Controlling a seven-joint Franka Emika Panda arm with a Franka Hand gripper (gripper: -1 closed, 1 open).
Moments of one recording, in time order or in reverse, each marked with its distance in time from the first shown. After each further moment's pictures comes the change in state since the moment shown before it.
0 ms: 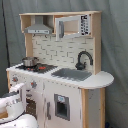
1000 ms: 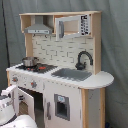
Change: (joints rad) arm 0.132 0.000 0.025 0.010 0.001 -0.186 0.065
